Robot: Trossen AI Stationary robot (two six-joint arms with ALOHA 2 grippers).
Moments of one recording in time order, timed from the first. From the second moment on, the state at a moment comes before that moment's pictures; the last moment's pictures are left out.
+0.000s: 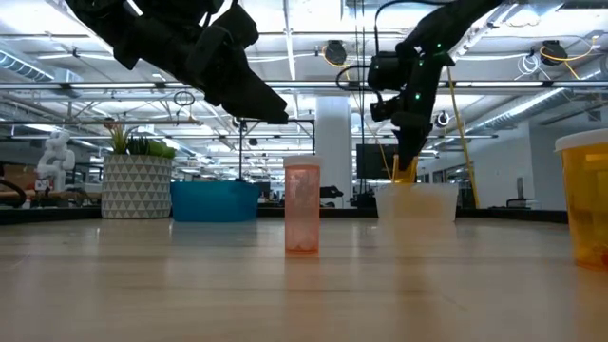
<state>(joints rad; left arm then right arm) 0.02 1.44 0.71 0.27 -0.01 0.08 -0.66 1.63 1.21 -0.83 0.02 -0.25</state>
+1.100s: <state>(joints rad) 0.02 1.44 0.71 0.27 -0.01 0.08 -0.66 1.77 1.21 -0.75 0.03 -0.27</state>
